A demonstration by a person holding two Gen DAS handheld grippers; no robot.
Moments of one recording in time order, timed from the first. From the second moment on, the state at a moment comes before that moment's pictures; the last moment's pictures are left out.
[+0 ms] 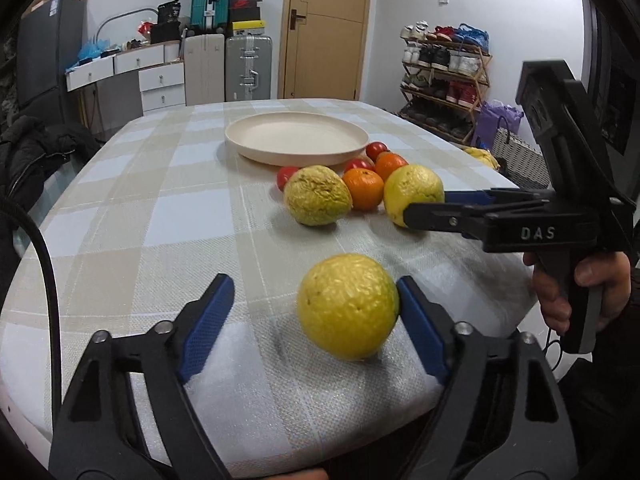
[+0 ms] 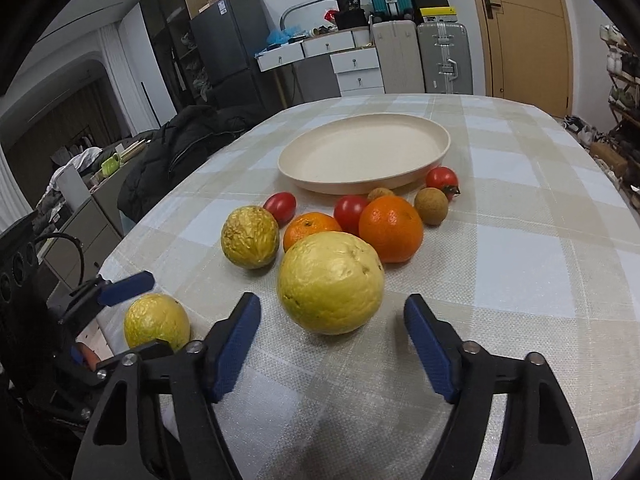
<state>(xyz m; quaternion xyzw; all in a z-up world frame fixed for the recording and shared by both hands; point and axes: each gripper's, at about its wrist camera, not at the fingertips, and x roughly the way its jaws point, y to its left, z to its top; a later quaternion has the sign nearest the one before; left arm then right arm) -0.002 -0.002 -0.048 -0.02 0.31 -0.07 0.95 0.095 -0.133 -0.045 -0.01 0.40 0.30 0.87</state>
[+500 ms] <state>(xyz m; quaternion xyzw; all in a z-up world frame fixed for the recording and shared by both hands) -0.002 -0.018 -0.051 0.00 0.32 -0.10 0.94 0.102 -0.128 -0.046 0.01 0.41 0.30 0.86</state>
